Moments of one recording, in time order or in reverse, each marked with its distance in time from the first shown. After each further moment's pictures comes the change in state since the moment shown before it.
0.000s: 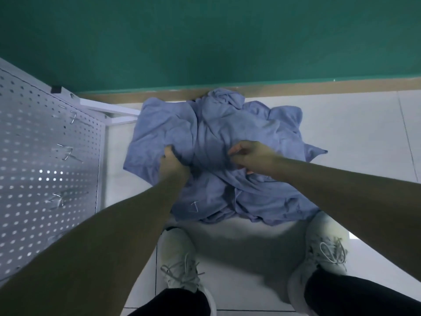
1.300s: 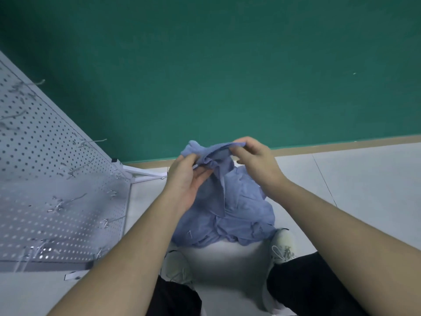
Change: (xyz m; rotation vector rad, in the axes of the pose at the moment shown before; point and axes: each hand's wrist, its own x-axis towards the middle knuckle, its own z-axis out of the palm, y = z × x) left_hand -0.313 0.137 -0.156 -1.217 -0.318 0.339; right_hand -0.292 -0.107 -0.064 0.485 0.435 -0.644
